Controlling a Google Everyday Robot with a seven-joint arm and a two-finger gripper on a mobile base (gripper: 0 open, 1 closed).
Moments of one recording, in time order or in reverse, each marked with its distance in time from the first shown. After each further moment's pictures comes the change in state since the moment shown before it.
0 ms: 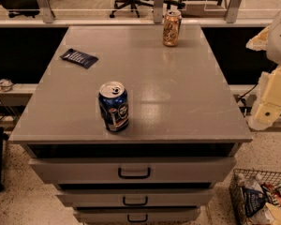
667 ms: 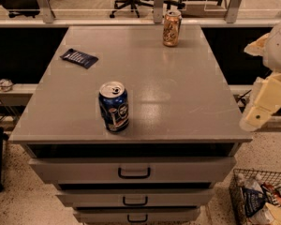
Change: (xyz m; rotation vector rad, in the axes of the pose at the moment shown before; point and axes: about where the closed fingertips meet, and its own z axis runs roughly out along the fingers) arm -0.001 -0.005 0.020 0.019 -0.078 0.041
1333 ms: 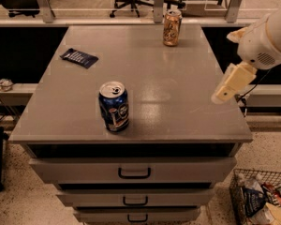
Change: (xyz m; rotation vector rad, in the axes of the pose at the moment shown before) arm -0.020 -0.084 0.056 0.146 -0.191 0.018
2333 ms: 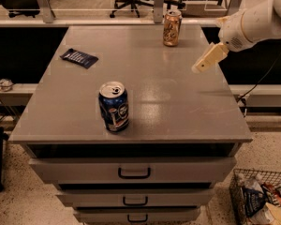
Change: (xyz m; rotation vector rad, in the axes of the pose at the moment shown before) arm -0.020 -0.114 0.086 0.100 -0.216 0.081
